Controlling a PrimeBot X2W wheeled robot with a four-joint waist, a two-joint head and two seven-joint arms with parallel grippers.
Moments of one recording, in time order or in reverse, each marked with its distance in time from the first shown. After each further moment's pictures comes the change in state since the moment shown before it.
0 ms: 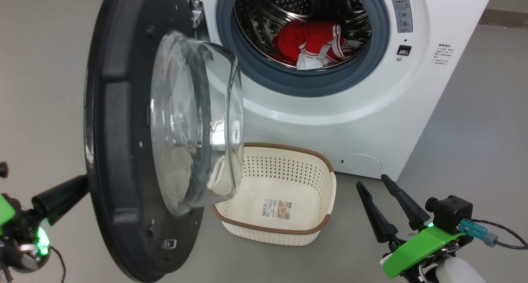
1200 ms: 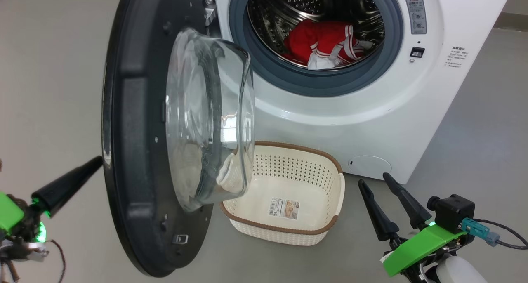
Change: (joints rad) left arm -0.005 -0.034 0.005 -0.005 0.080 -0.120 -0.117; right arm 0.000 0.010 -0.016 -0.001 0.000 0.000 0.000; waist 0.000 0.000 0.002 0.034
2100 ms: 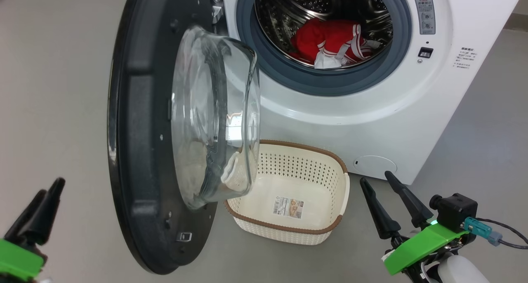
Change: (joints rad) left arm 0.217 0.036 -0.024 -0.044 0.365 -0.183 -0.550; right arm 0.000 0.000 -0.009 -0.006 0.000 0.000 0.000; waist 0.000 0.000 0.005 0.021
